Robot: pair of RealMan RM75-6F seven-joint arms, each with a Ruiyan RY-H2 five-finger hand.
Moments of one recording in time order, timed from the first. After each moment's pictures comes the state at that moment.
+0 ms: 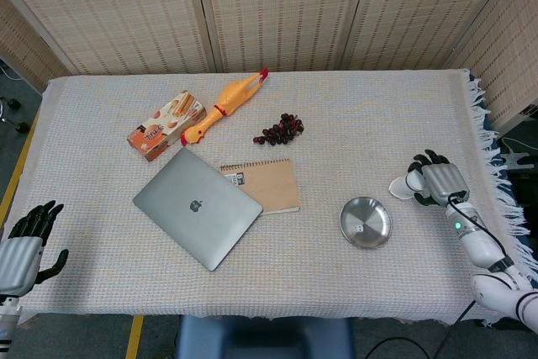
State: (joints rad) left arm -0.13 -1.10 -0.04 -1.62 1.45 1.40 0.06; right arm 0.56 -1.35 0.11 -1.03 -1.29 0.77 0.11
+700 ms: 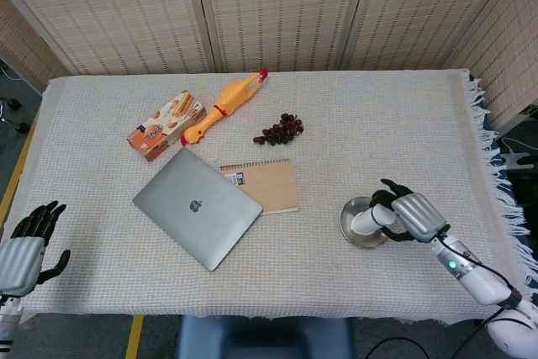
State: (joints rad) left arm -0.13 -1.10 -0.03 -1.62 1.45 1.40 0.06; right arm 0.50 -1.22 -0.02 -1.34 -1.64 1.01 0.32
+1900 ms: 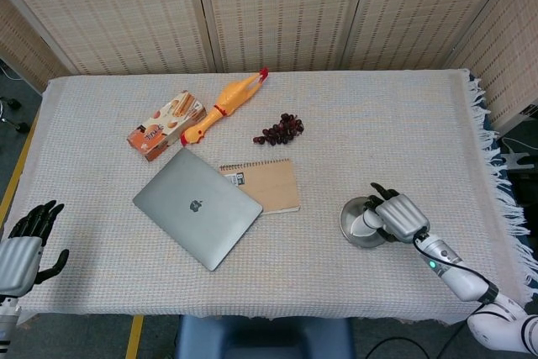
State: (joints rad) left arm -0.13 -1.09 -0.03 -1.63 1.46 1.40 0.04; right arm 0.54 -1.29 -0.02 -1.33 -1.53 0.92 -0.05
